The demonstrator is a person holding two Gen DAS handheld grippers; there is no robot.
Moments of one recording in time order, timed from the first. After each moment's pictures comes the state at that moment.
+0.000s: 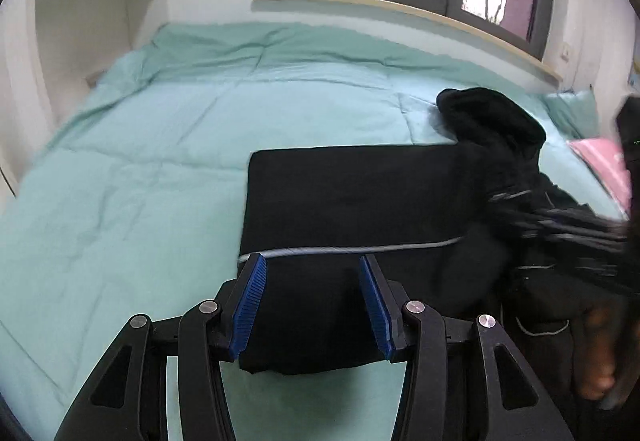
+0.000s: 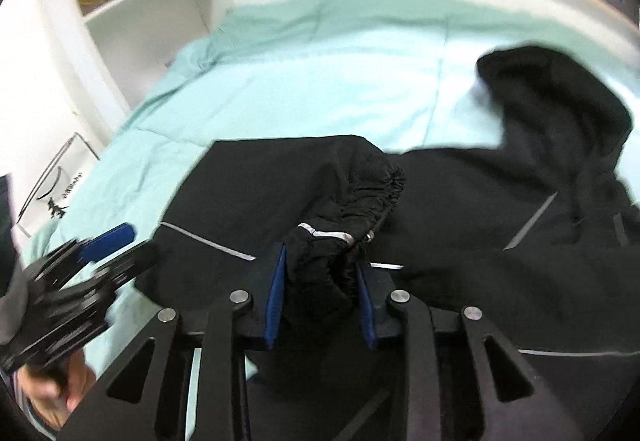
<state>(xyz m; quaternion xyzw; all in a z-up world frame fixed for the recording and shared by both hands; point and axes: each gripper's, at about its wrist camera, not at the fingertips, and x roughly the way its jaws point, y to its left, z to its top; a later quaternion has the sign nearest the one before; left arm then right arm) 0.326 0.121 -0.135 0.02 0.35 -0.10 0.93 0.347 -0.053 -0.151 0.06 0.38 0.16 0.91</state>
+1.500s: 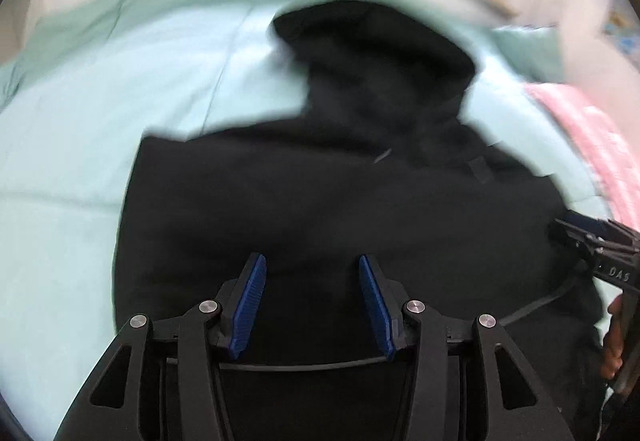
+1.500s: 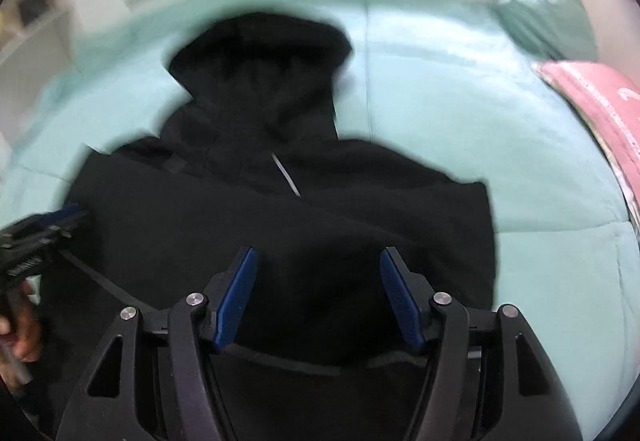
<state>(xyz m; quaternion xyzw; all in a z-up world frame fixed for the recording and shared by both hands) 0.386 -0.100 -0.209 0.03 0.45 -0.19 0.87 0.335 -0.366 -0.212 0.06 0.46 -0.05 0.88</state>
